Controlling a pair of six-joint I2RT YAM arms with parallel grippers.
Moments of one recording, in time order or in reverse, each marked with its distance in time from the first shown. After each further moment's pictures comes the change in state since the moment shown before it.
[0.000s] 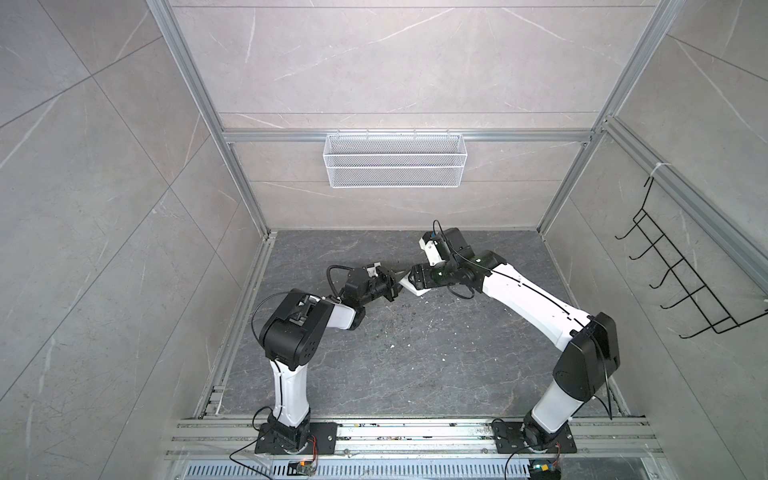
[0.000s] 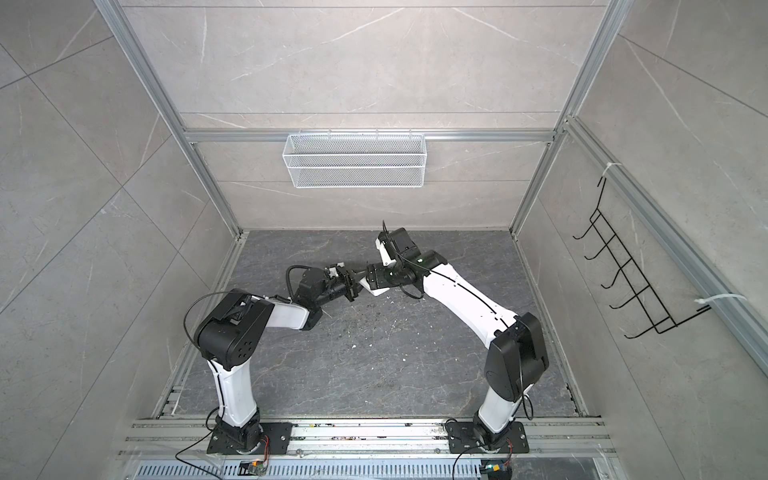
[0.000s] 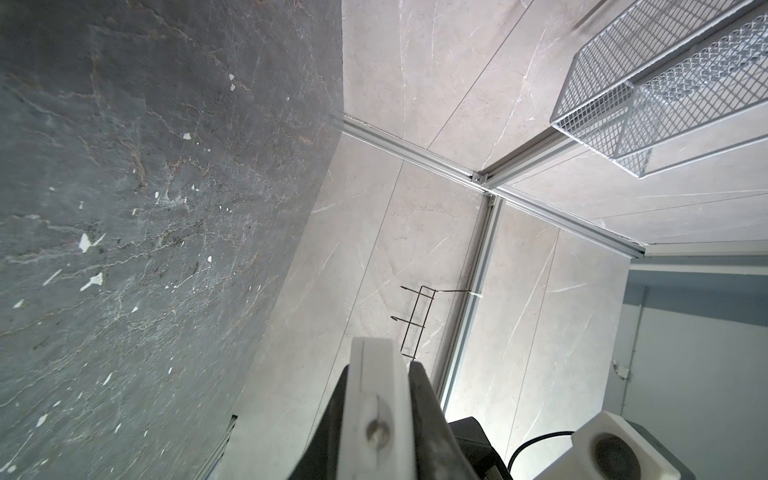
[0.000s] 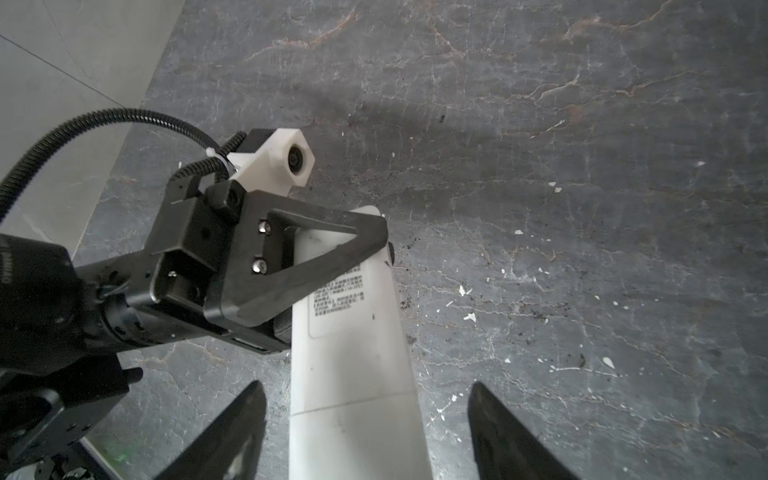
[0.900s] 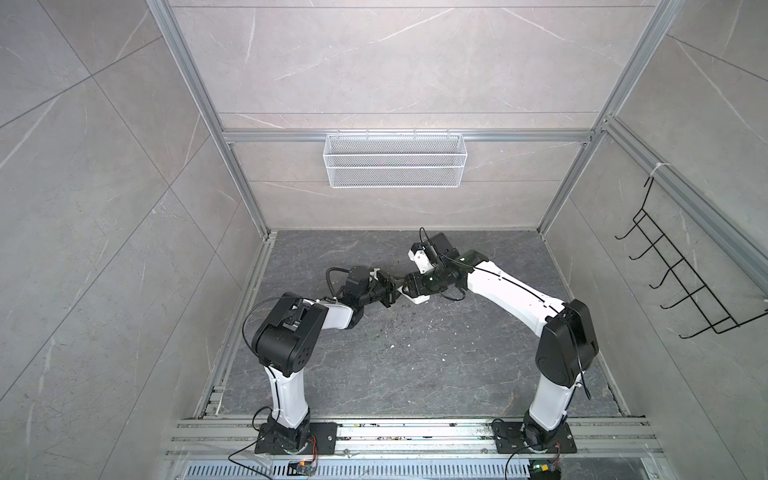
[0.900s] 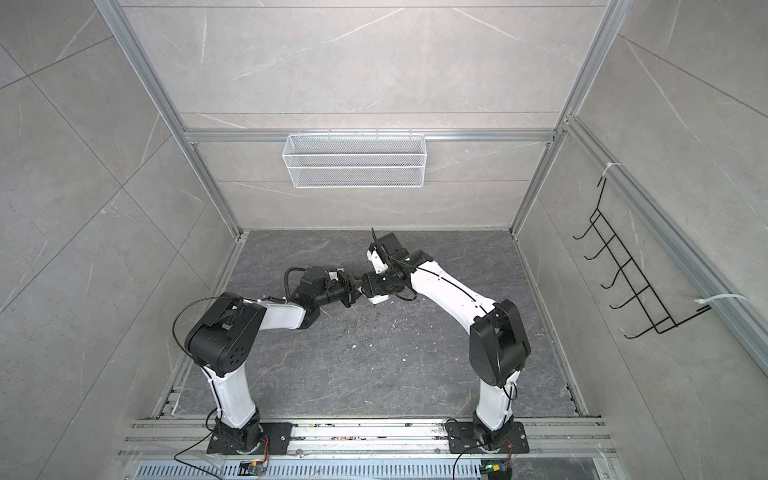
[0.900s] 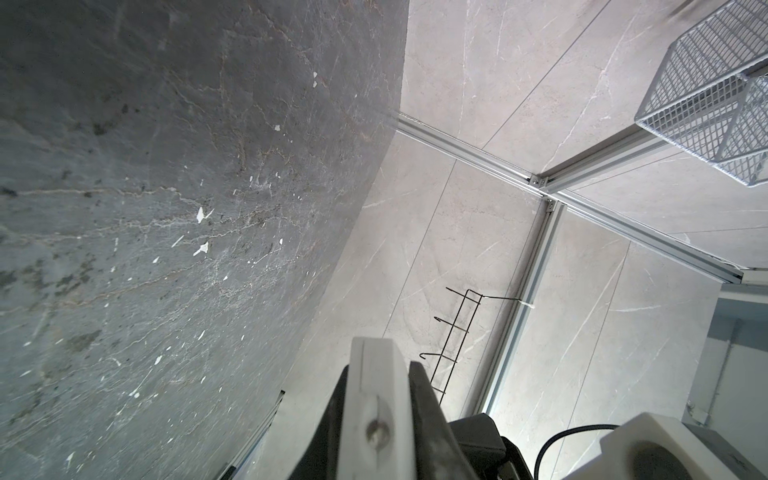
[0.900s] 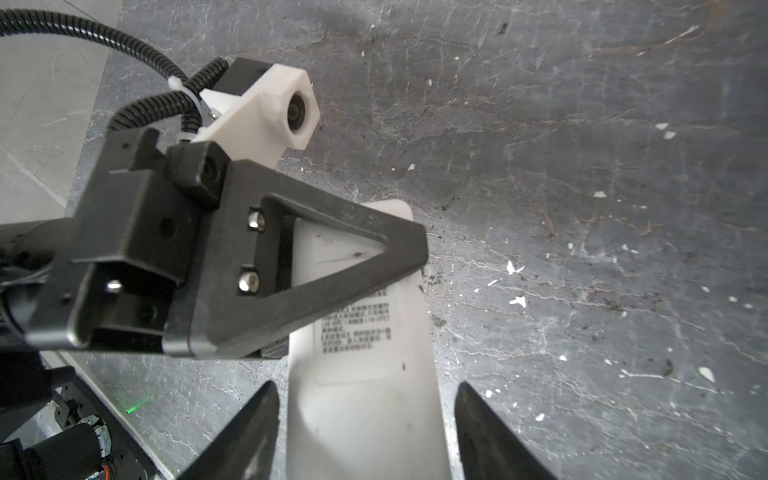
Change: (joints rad) left arm 0.002 -0.062 -0.002 -0.241 0.041 0.105; right arm 0.014 0.122 0.035 -0.042 -0.104 -0.010
